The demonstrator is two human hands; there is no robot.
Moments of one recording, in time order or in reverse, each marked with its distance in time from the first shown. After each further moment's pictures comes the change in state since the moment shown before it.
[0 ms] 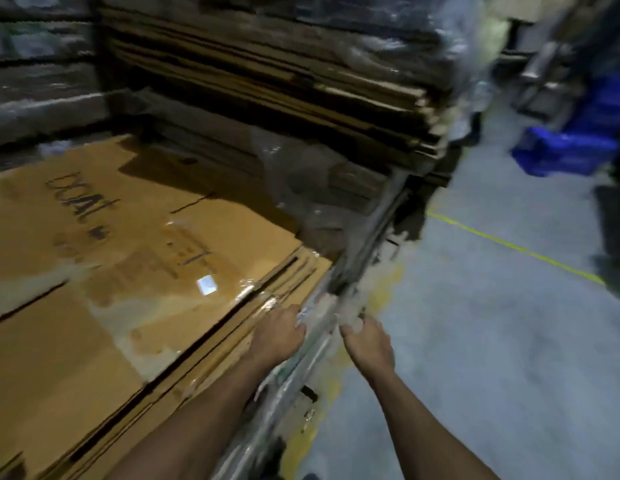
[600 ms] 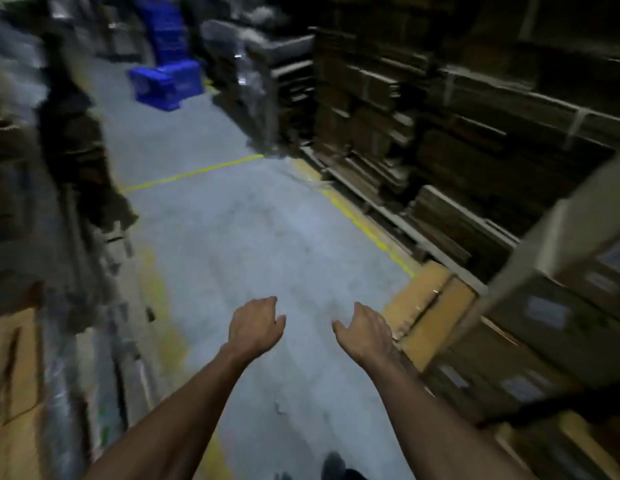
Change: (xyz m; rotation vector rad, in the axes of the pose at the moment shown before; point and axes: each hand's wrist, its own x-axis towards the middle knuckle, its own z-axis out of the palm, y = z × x) left_hand -0.159 0.172 0.136 0.482 -0.454 1.025; right_hand -0.293 0.216 -0.025 0.057 0.567 0.870
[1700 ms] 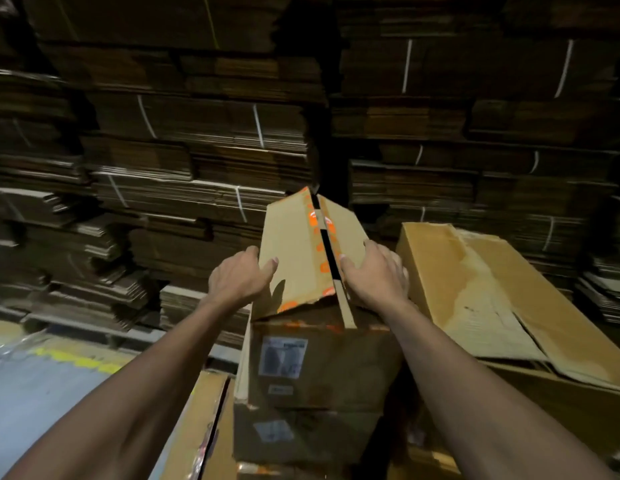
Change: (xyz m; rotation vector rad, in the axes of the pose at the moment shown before) left_hand 0.206 0.723 -0.052 -0.174 0.108 0.712; right_hand 0.109 0.474 -0.459 0.194 0.779 0.499
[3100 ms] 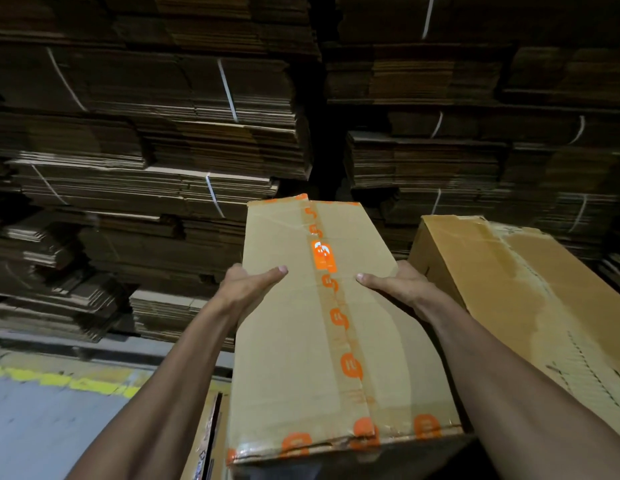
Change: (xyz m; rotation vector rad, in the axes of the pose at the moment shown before) left_hand 0.172 -0.035 0.085 -0.894 -0.319 -0.309; right_hand 0.206 0.111 0.109 0.291 -0.380 0.366
